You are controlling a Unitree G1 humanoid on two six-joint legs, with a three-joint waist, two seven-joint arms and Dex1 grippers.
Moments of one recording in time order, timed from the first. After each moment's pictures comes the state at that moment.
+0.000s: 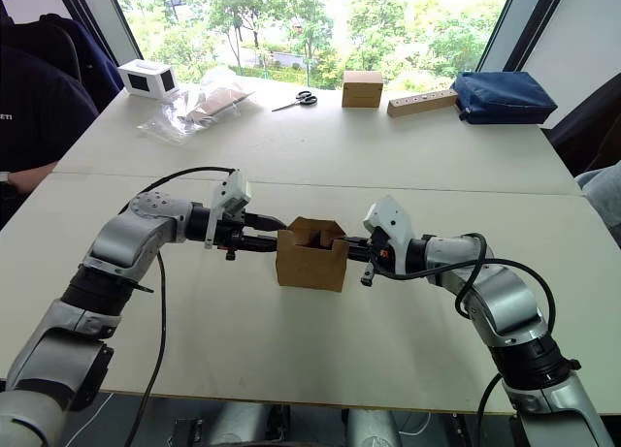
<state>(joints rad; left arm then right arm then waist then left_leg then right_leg) -0.68 0.57 -0.22 0.15 -0.34 0.54 -1.23 -0.35 -0.67 0.11 -0.32 0.48 0.65 0.86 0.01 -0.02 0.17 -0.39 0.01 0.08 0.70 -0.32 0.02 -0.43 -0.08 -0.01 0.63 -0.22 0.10</state>
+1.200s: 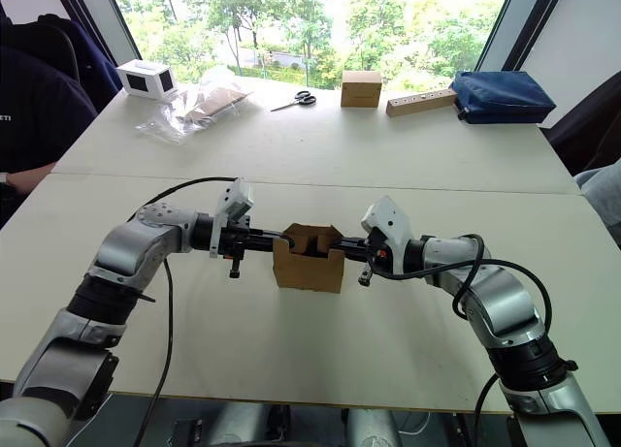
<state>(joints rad) -0.66 0.54 -0.18 0.13 -0.44 0.68 -1.21 -0.34 -0.66 0.11 -0.33 0.45 0.67 0.84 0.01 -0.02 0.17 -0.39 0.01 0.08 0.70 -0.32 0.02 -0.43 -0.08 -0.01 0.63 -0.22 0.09</state>
